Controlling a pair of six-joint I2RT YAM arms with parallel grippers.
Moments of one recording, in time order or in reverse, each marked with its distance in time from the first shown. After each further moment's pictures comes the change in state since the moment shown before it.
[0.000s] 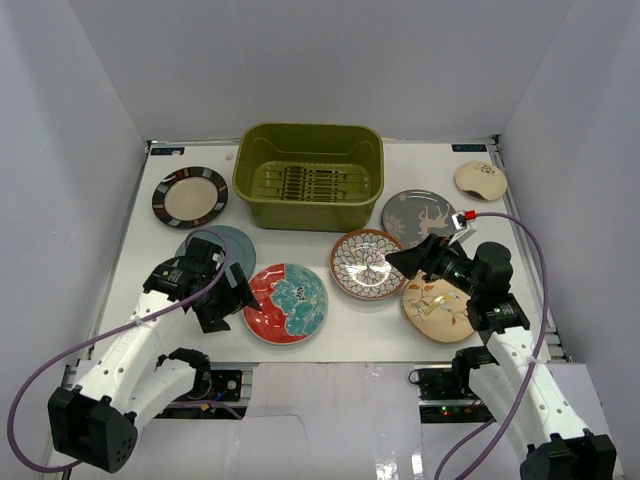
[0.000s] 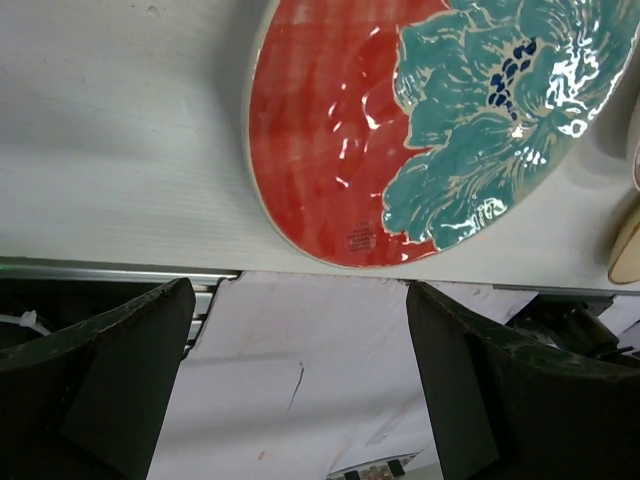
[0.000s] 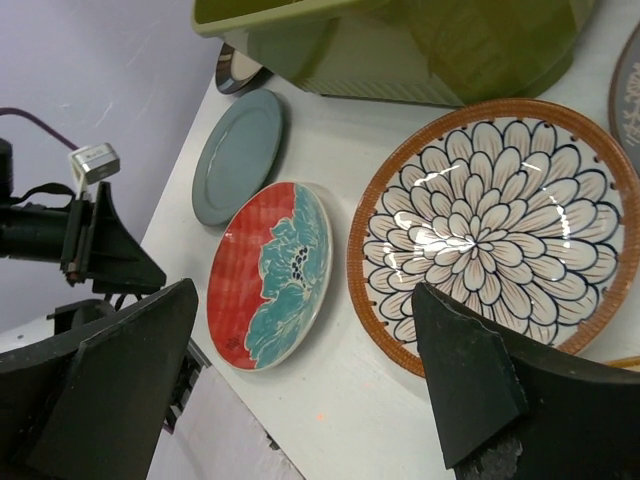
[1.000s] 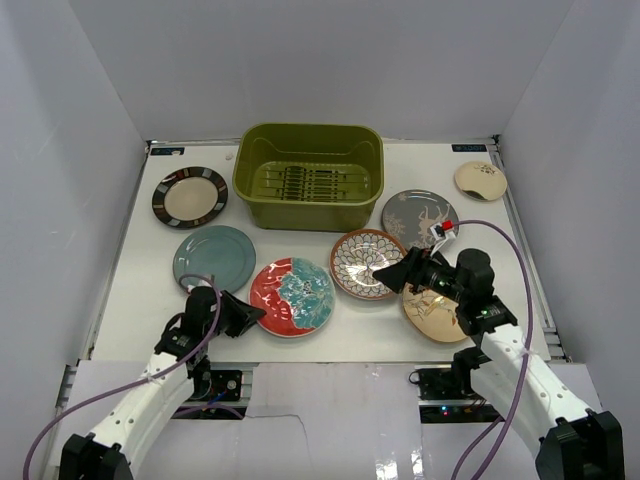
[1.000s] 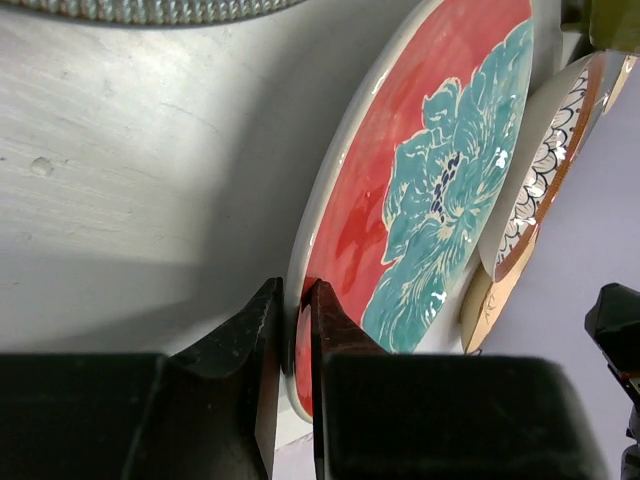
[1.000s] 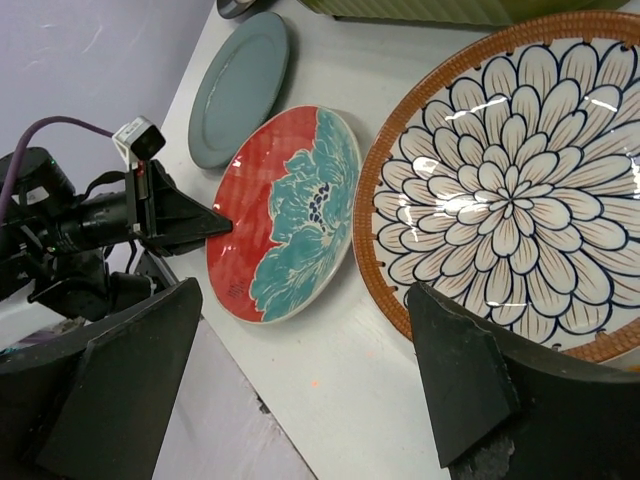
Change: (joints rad) left arm -0.005 -0.373 -0.659 0.790 0.025 -0.377; right arm 0.138 0.057 -0.091 0.100 0.009 -0.023
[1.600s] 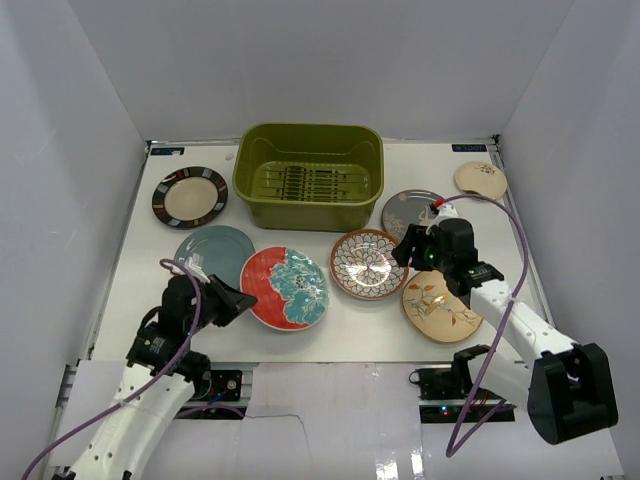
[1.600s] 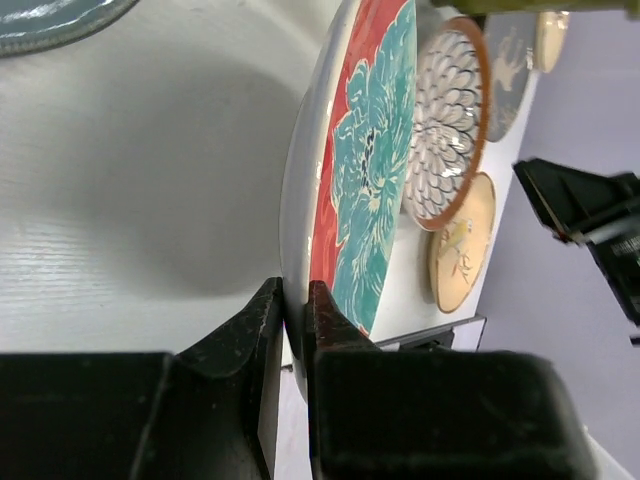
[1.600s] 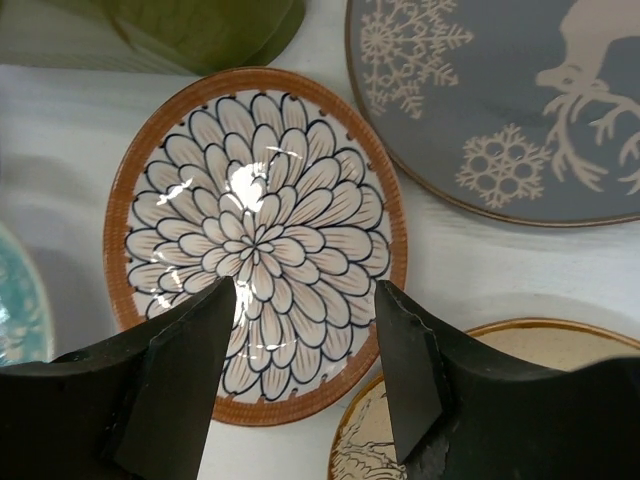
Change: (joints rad) left arm -0.018 -0.179 0.303 -0.364 -0.009 0.129; right arm 0.003 0.329 0.206 -0.193 0.440 -0.213
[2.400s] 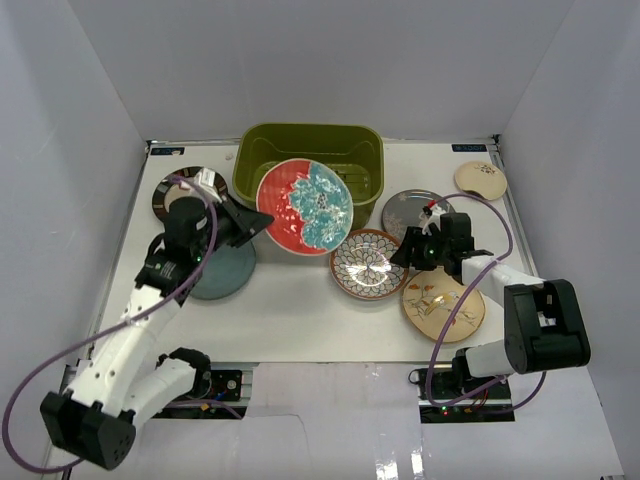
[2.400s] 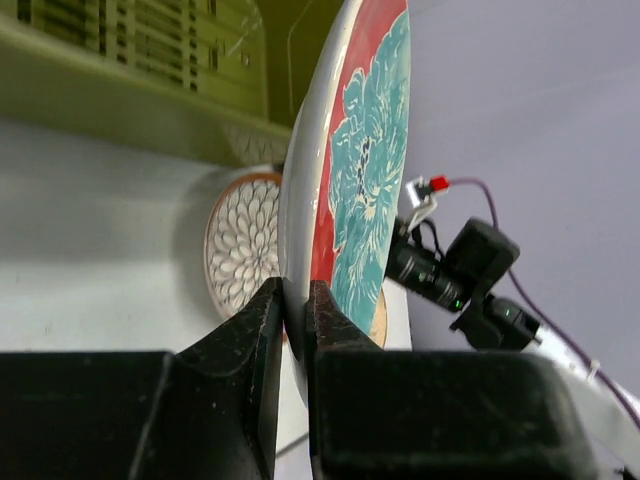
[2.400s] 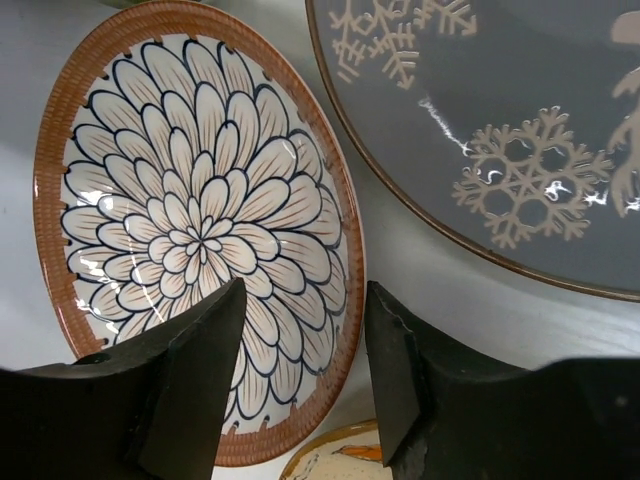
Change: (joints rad) left arm -0.003 0.497 0.449 0.363 0.045 0.126; right arm -0.152 0.370 0.071 0.078 -0.248 -0.125
